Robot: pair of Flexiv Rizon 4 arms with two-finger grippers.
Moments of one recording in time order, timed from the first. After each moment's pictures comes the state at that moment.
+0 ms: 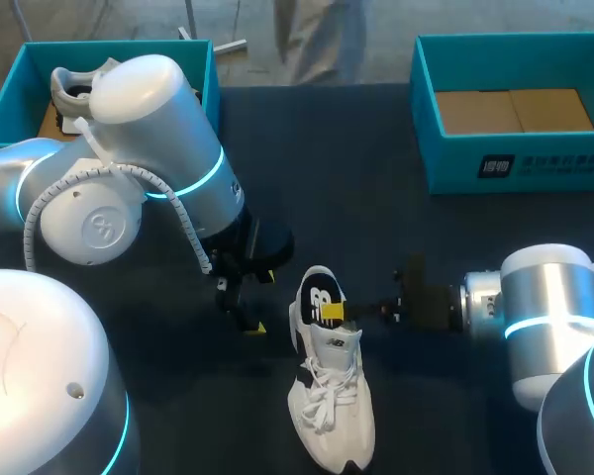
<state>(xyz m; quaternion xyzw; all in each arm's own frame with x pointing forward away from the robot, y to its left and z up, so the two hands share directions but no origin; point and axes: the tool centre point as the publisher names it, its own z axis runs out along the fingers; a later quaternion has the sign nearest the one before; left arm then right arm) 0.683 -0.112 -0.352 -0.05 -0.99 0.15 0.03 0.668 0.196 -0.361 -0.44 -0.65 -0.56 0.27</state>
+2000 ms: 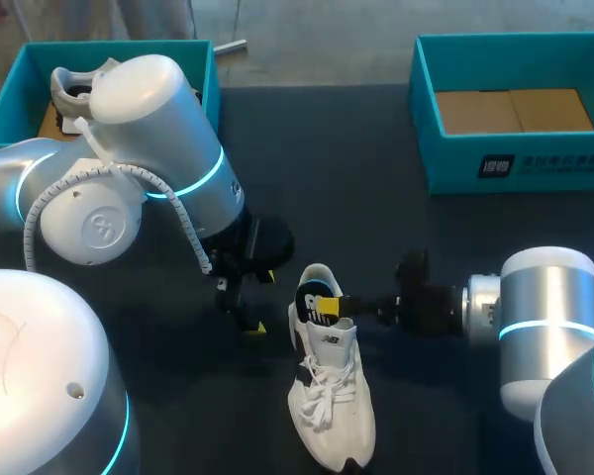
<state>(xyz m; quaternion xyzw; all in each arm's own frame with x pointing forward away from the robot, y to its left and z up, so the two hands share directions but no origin) 0.683 -0.112 -0.352 -0.05 -0.99 0.15 0.03 0.674 0.197 -0.342 -0.43 -0.66 -0.59 0.19</state>
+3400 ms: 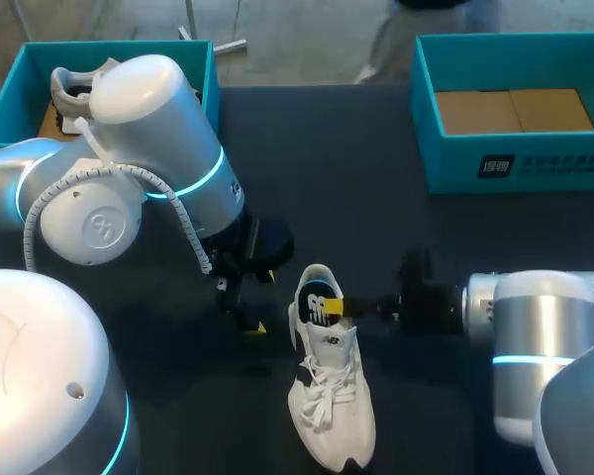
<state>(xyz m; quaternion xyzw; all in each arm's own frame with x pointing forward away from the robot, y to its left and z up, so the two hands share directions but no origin) 0.683 -0.112 -0.352 -0.05 -0.99 0.15 0.03 0.677 0.190 -0.353 -0.46 -0.66 -0.56 0.19</state>
